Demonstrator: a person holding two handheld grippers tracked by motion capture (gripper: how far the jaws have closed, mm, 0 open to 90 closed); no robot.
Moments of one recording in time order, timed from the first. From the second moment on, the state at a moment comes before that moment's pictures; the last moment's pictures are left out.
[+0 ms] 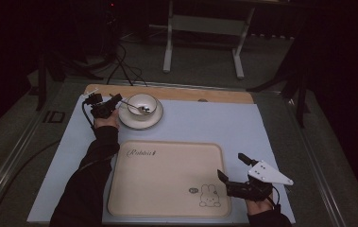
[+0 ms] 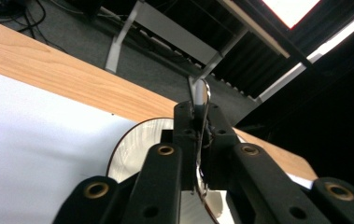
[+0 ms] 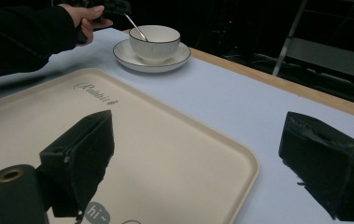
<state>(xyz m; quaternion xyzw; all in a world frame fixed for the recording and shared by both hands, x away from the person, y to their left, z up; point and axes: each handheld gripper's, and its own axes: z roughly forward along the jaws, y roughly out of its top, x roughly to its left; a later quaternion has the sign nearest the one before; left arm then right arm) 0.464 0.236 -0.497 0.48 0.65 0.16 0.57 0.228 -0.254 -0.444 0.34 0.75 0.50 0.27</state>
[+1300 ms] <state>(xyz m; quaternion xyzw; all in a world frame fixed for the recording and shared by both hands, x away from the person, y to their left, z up) 0.434 0.245 -0.393 0.59 0.53 0.20 0.58 0.229 -0.252 -0.444 0.34 0.75 0.50 0.27</state>
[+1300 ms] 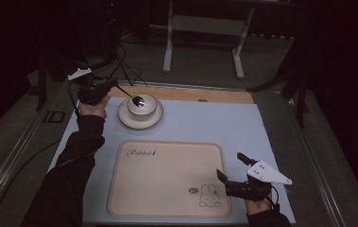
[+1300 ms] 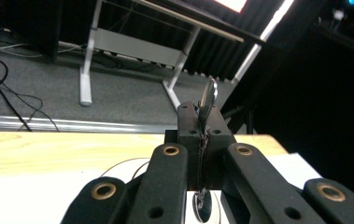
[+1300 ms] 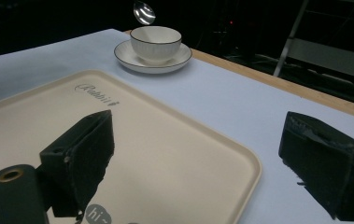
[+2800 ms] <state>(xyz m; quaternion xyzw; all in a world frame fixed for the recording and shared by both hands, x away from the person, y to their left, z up) 0.343 0.245 -0.368 0.78 0.33 0.07 0.53 0.227 -0.250 -0.442 0.33 0.75 0.51 0.28</state>
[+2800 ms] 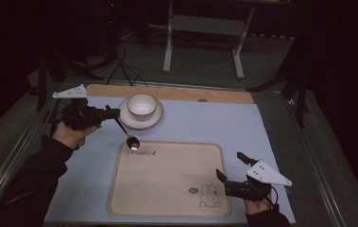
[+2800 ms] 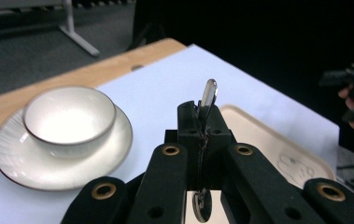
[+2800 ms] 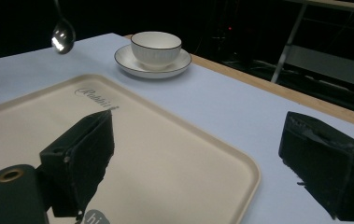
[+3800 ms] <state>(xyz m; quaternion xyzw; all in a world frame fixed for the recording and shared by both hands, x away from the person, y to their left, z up) 0.316 0.195 -0.417 0.86 0.24 -0.07 0.45 0.229 -0.247 -0.443 0.32 0.75 0.51 0.28</state>
